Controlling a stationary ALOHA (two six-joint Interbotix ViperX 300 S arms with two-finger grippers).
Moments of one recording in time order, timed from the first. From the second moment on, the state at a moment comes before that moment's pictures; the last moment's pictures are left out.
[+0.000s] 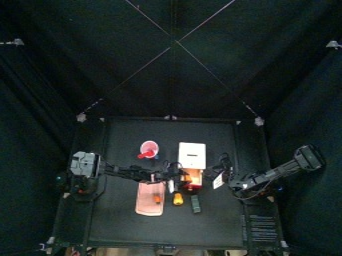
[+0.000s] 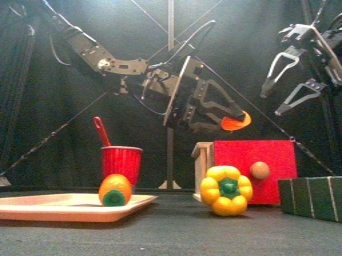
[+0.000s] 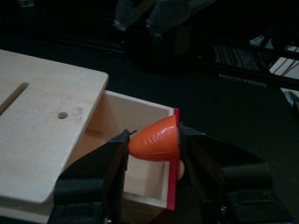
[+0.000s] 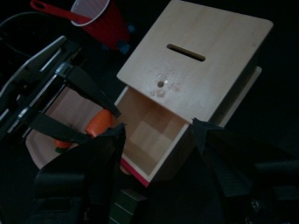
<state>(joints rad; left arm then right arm) 0.00 0.29 0.46 -0.23 -0.50 0.02 0.39 -0.65 1.02 -1.14 0.89 2.13</state>
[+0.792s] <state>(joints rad) 0.00 0.29 0.47 -0.23 -0.50 0.02 0.39 -0.65 1.02 -1.14 0.89 2.13</state>
